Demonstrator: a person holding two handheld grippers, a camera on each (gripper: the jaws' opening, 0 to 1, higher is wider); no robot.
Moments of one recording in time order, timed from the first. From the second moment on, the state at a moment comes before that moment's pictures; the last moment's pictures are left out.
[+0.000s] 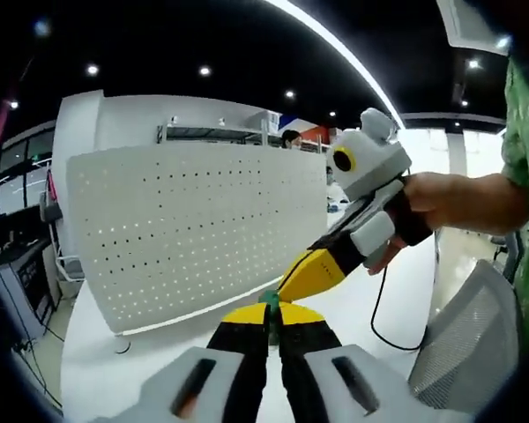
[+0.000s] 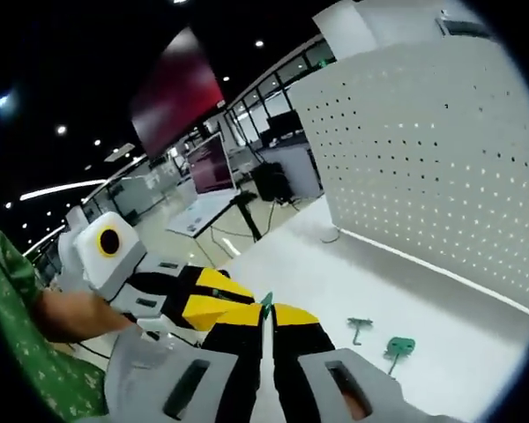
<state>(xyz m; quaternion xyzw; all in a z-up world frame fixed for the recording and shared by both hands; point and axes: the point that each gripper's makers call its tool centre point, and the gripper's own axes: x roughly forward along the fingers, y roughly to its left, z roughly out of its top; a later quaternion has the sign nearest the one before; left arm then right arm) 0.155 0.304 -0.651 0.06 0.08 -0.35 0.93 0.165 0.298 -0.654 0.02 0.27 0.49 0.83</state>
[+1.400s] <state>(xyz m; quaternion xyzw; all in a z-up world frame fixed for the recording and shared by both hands) 0.188 0.328 -0.622 0.06 0.06 -0.27 0.96 0.187 0.271 -0.625 -0.13 0.12 0.43 0.89</state>
